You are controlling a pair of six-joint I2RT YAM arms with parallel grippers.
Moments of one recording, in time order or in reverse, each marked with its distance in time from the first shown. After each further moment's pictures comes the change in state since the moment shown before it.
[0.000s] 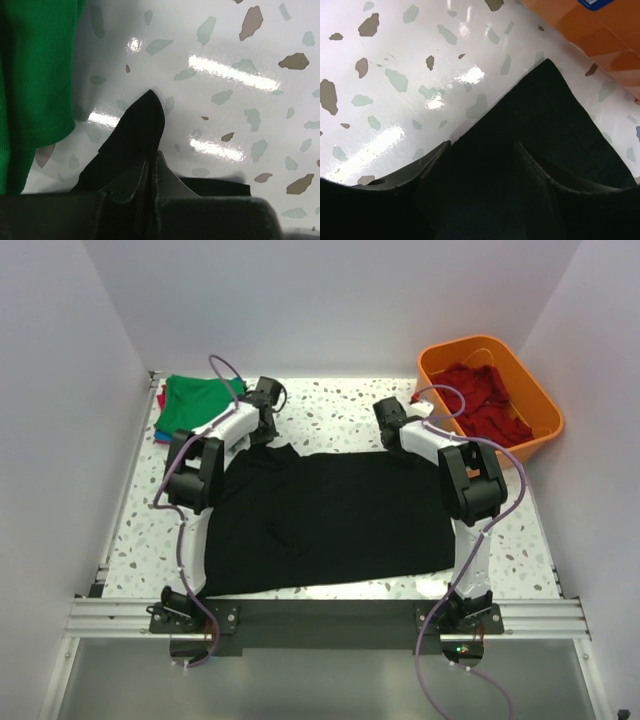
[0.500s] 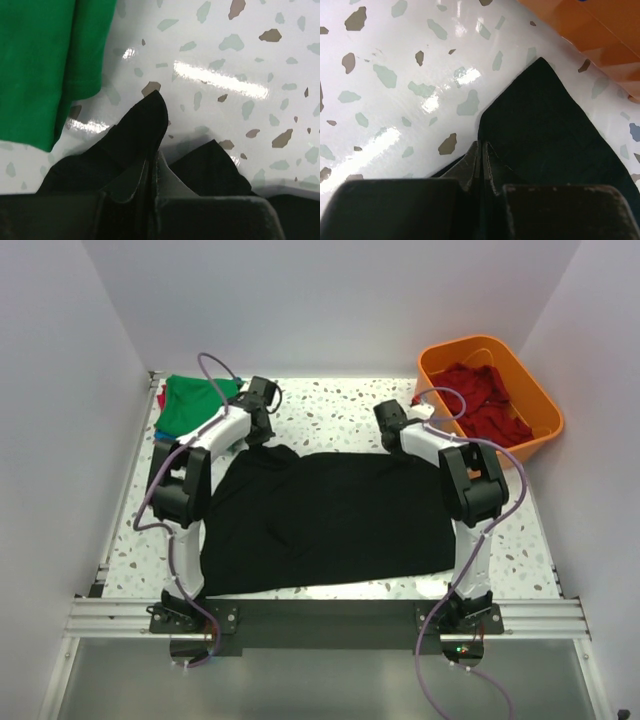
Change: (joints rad) left arm -0.011 -0.170 -0.151 0.045 0.001 0.000; right arm 0.000 -0.008 -0.026 0.011 0.016 0.005
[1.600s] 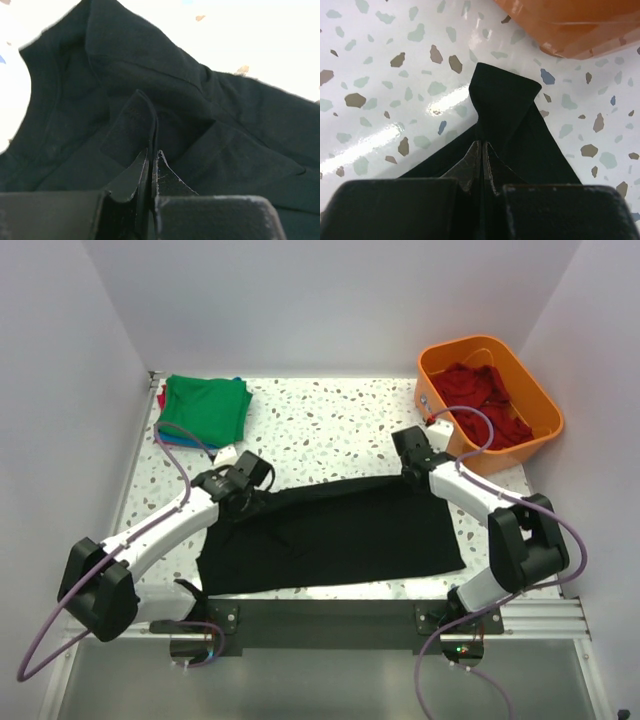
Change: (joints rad) left arm -0.261 -0.808 -0.725 -0.191 -0.104 -0.457; right arm 0.057 -0.537 -0.465 0.069 -0.014 -0.109
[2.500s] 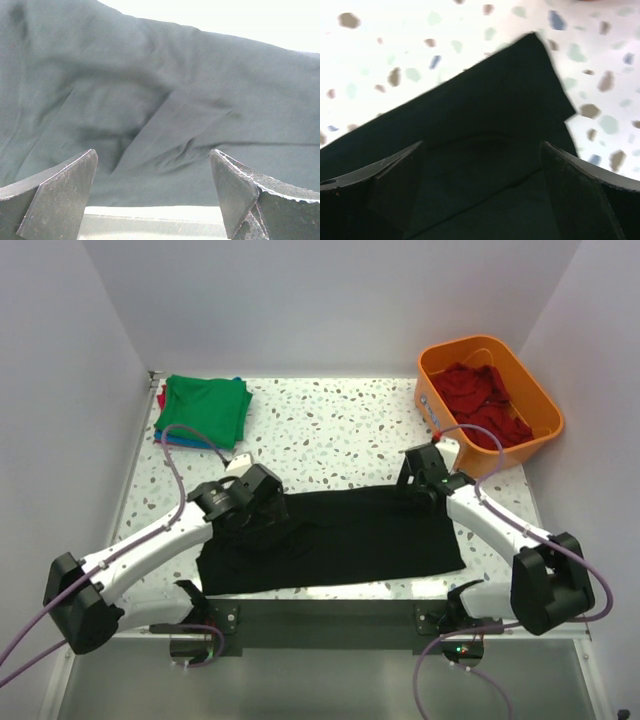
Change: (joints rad) left arm -0.193 -0.140 -0.003 -0.114 0.045 -0.032; right arm 0.000 -0.243 -0.179 -0.079 -0.179 -0.034
